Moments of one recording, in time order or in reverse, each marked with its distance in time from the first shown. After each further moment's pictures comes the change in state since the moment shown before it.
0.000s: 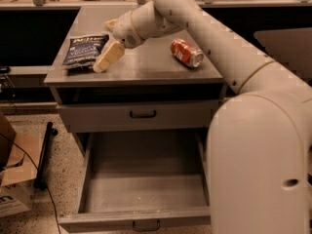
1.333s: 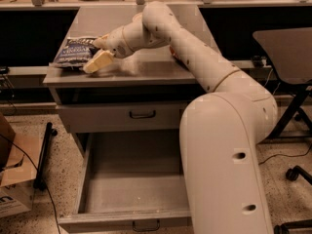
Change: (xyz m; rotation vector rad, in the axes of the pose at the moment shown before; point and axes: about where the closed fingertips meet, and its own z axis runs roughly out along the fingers) arm 0.034 -0.026 0.068 -0.032 -0.057 0.129
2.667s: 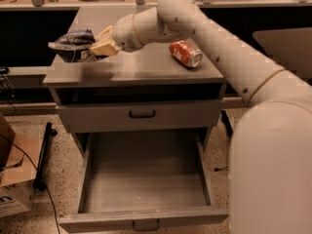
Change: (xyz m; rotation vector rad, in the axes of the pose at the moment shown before) arm -0.050 0.048 -0.062 0.047 -0.062 -0.146
